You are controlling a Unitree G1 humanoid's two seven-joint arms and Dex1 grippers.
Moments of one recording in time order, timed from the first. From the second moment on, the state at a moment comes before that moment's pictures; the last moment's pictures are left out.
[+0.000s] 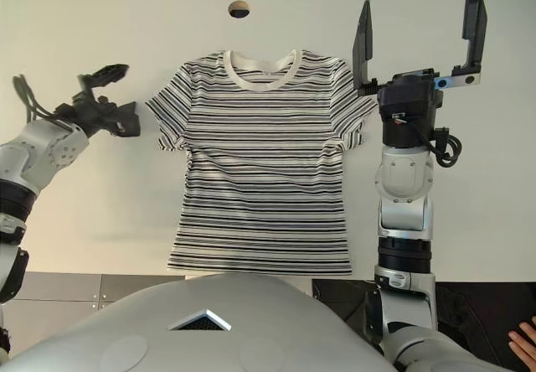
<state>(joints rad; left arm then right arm) -0.38 0.80 -0.49 0.56 0.89 -0.49 -0.03 -0.02 -0.32 -0.09 -0.06 -0.31 -0.65 -0.09</state>
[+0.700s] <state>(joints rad) -0.46 0.71 -0.59 0.66 0.92 -0.44 0.05 -0.01 -0.32 -0.10 -0.06 -0.31 -0.65 -0.09</state>
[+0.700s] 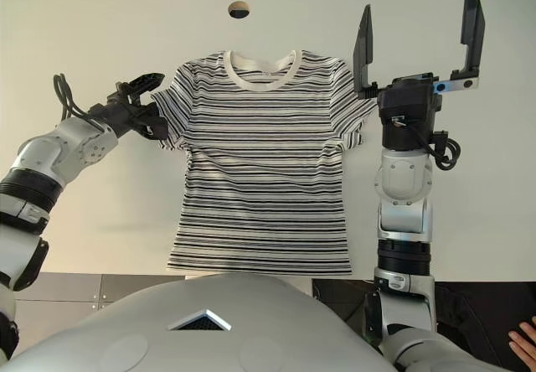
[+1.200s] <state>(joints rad) -0.48 0.70 -0.62 0.70 0.93 -0.38 0.07 0.01 -0.32 -0.10 -0.06 -0.31 -0.66 -0.09</state>
